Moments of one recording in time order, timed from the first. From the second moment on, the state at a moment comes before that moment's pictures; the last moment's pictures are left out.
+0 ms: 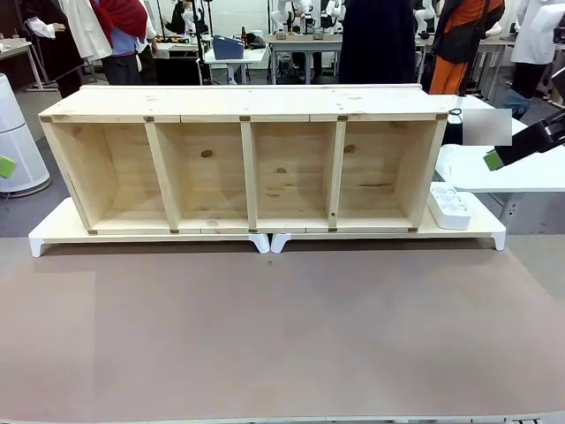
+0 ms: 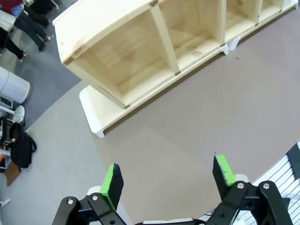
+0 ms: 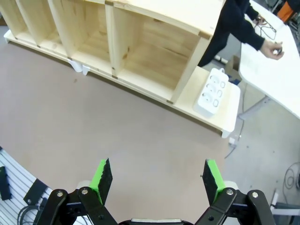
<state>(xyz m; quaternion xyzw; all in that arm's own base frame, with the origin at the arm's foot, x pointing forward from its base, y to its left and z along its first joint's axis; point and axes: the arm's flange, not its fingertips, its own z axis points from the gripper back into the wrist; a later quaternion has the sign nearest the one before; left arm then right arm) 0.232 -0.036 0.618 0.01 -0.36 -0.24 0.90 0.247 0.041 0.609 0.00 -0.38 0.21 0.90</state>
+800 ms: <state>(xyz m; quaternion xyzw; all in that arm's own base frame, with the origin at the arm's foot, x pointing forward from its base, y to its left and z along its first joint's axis) 0.238 -0.032 0.612 0.01 -0.35 -0.24 0.91 0.249 0.043 0.606 0.00 -0.37 0.21 0.90</state>
